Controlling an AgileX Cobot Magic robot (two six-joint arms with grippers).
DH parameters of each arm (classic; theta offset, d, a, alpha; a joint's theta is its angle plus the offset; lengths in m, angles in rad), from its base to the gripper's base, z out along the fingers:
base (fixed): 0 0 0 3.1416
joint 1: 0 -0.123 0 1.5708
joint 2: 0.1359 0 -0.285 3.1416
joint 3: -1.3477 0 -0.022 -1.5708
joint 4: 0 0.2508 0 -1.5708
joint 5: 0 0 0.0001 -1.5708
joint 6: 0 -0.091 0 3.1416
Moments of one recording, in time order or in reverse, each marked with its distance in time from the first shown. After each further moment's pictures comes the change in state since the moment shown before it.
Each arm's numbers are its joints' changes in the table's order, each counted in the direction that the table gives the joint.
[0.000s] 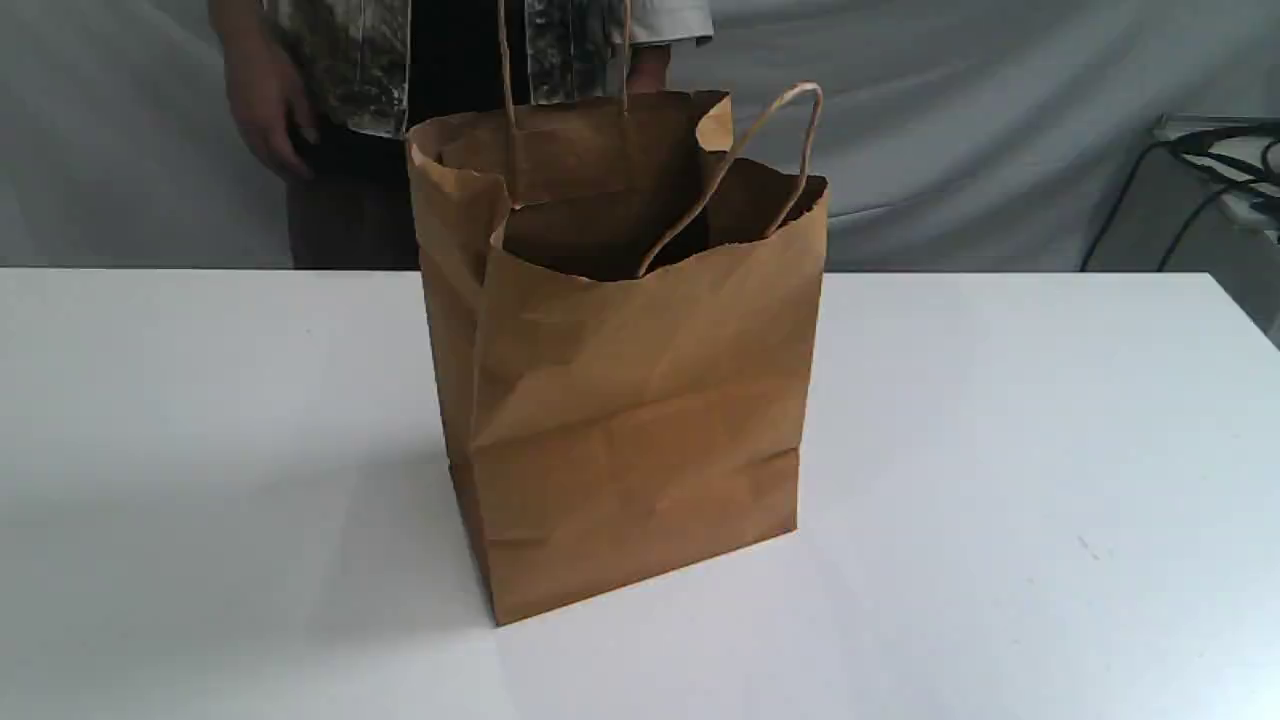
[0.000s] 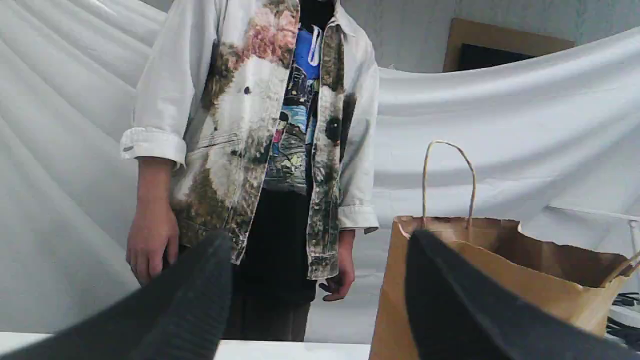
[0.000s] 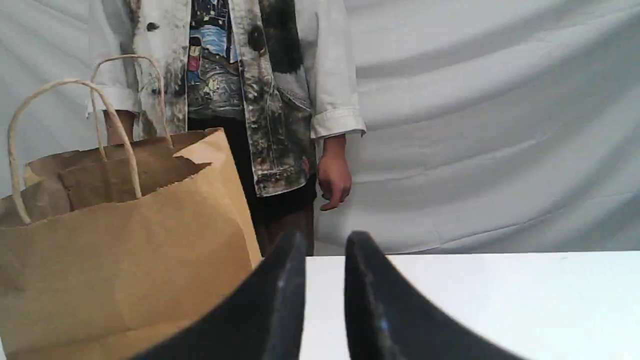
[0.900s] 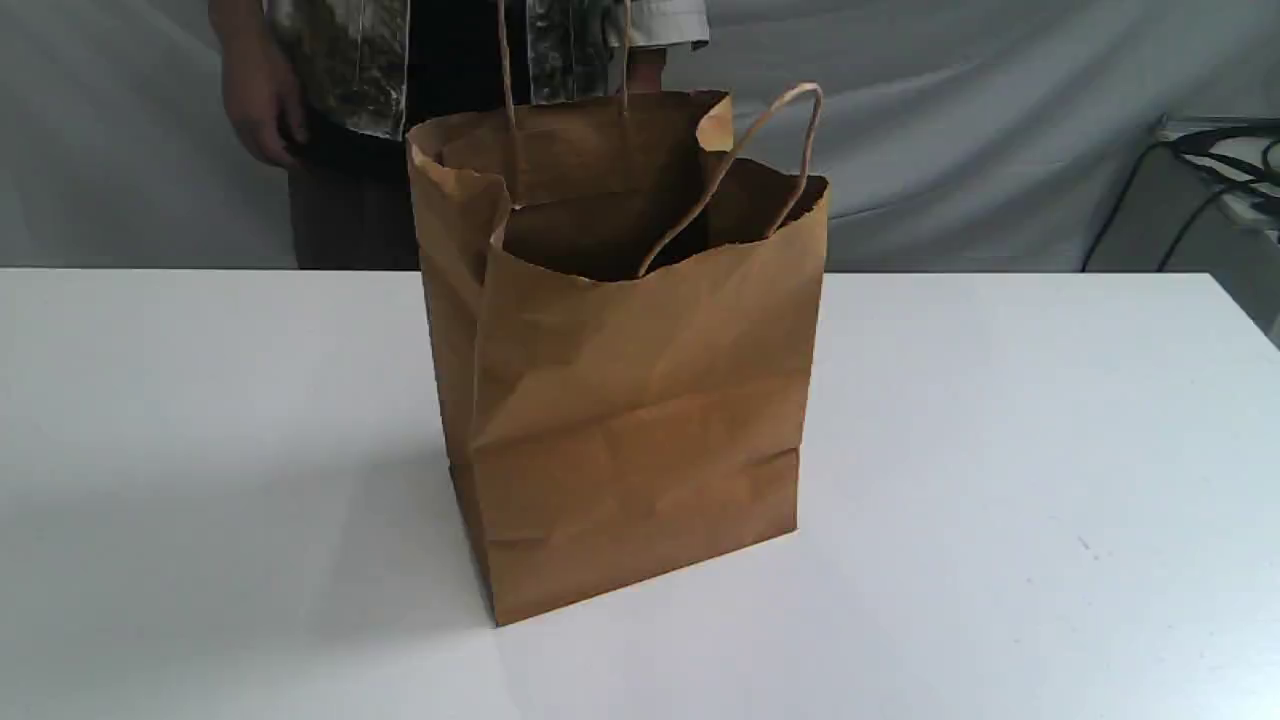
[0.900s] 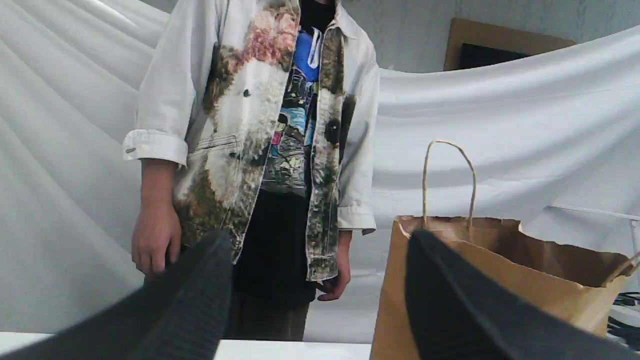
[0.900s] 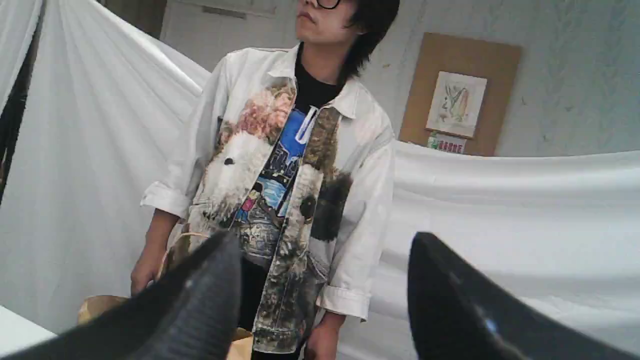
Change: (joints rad) left arm 0.000 0.000 0.000 0.000 0.000 -0.002; right arm 0.000 -0.013 0.531 -0.117 0.391 0.233
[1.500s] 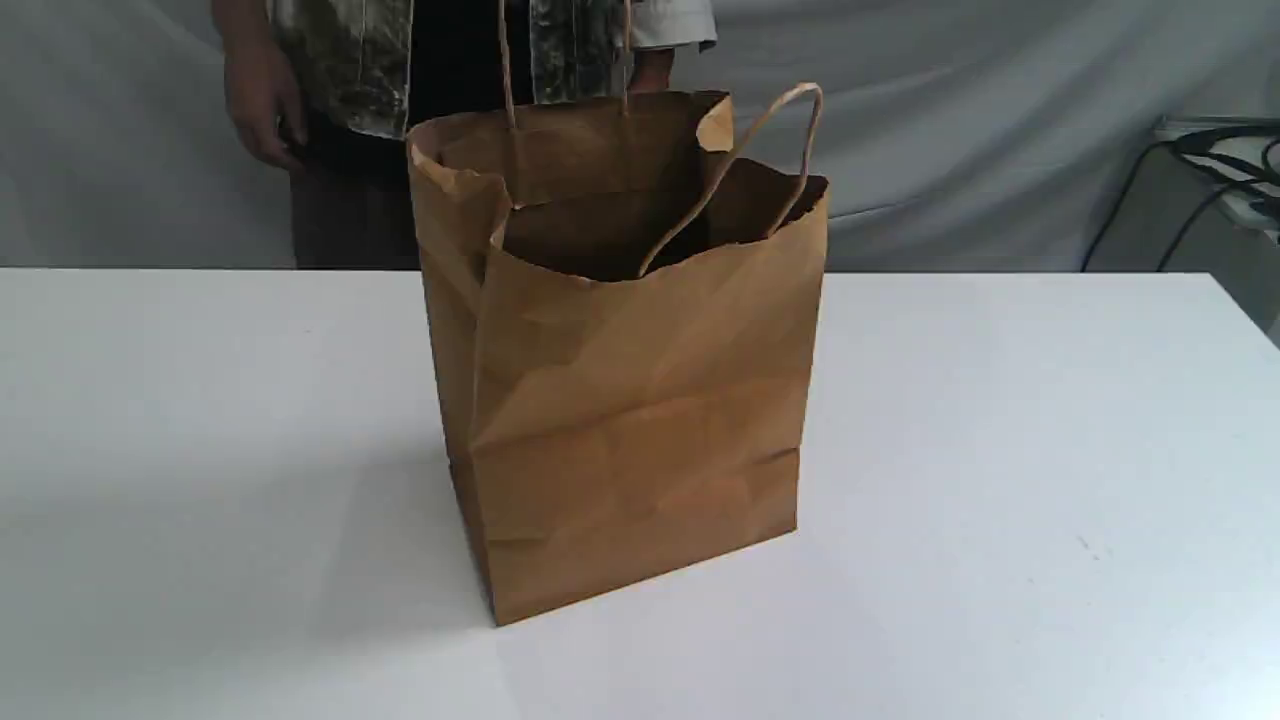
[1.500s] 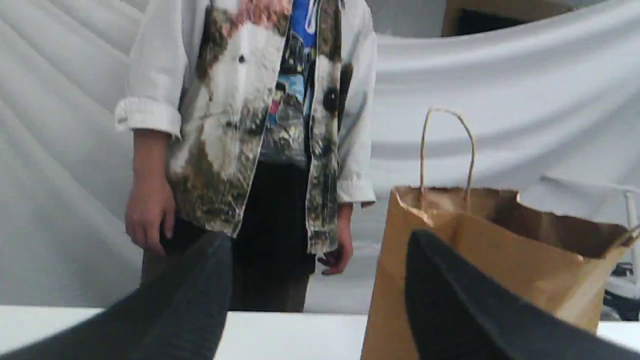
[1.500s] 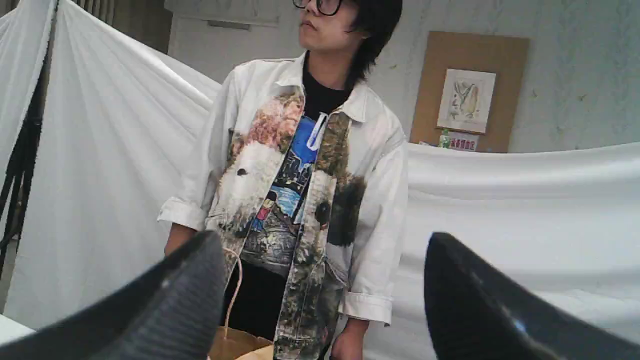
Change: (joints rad) left arm 0.014 0.054 0.000 0.000 0.007 0.000; right arm 0.000 0.000 0.043 0.077 0.019 0.041
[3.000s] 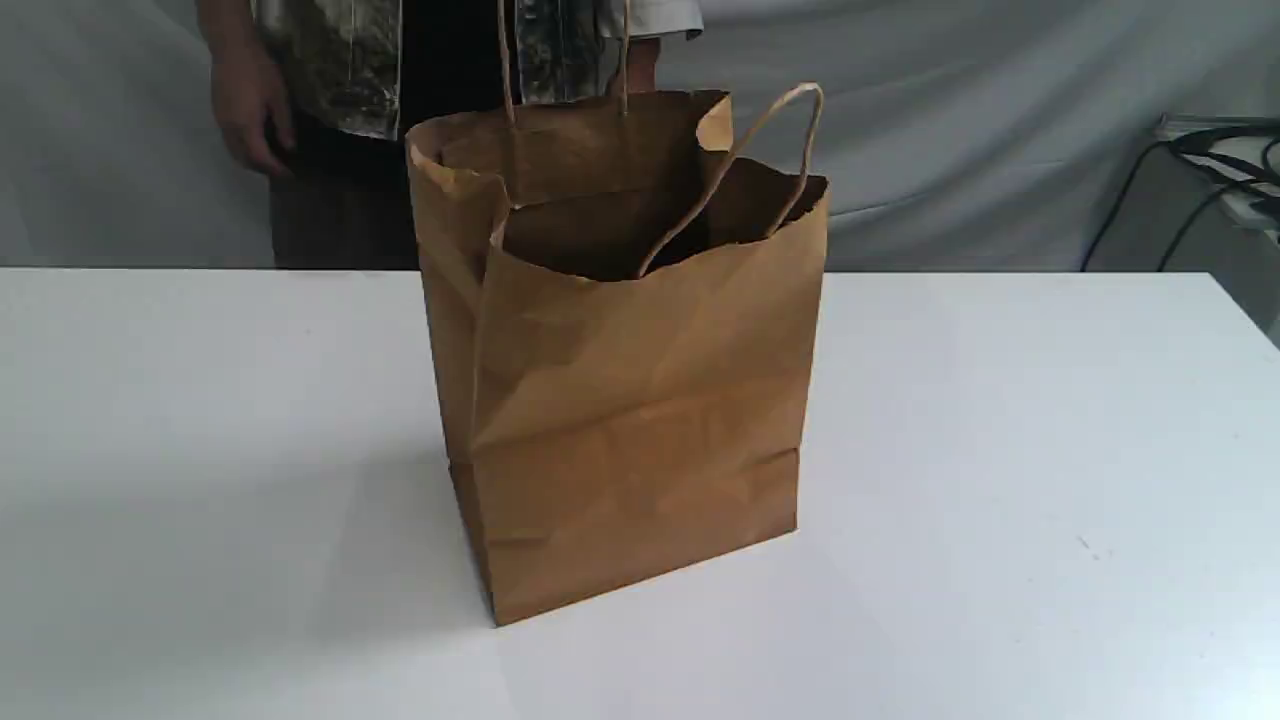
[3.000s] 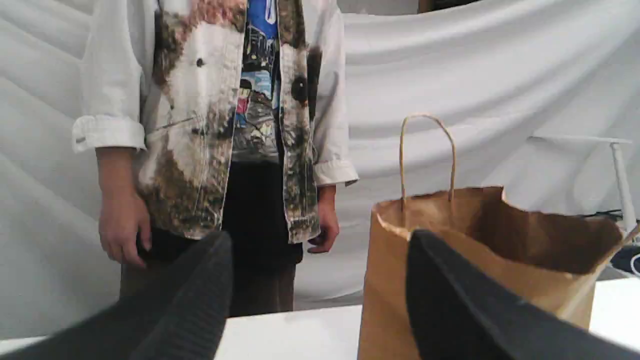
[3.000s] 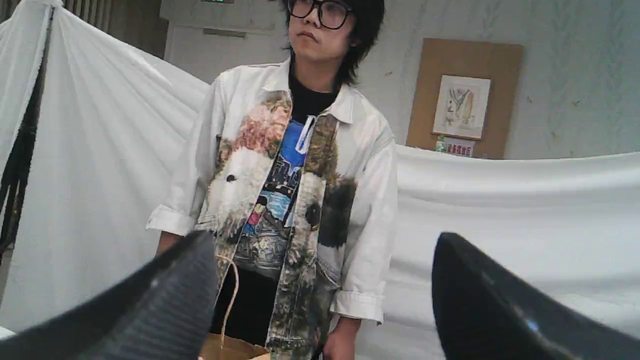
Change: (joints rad) left arm 0.060 0.274 0.195 0.000 0.000 -0.088; right arm 0.000 0.000 0.000 0.004 -0.006 0.000
